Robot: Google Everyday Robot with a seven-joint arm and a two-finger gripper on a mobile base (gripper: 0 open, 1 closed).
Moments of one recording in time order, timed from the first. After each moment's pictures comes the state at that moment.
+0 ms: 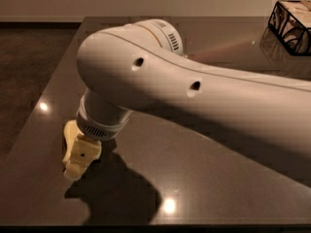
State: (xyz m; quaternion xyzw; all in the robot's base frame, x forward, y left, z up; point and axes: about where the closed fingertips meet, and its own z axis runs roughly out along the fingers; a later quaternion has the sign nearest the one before) arm 0.420 0.140 0.863 -0.62 0.74 0.11 0.25
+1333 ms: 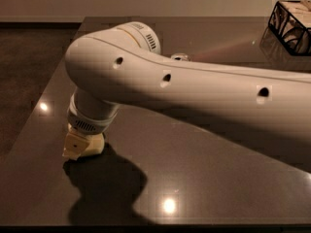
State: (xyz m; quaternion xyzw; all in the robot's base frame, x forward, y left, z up) arm 0.441 0.167 0.848 -0.63 0.73 0.11 0.25
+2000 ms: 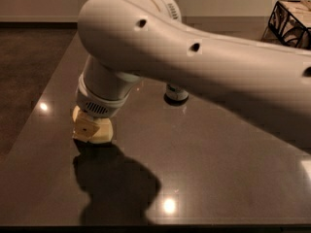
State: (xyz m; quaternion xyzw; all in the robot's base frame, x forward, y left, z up) arm 0.443 0.144 0.888 -0.65 0.71 0.11 0.25
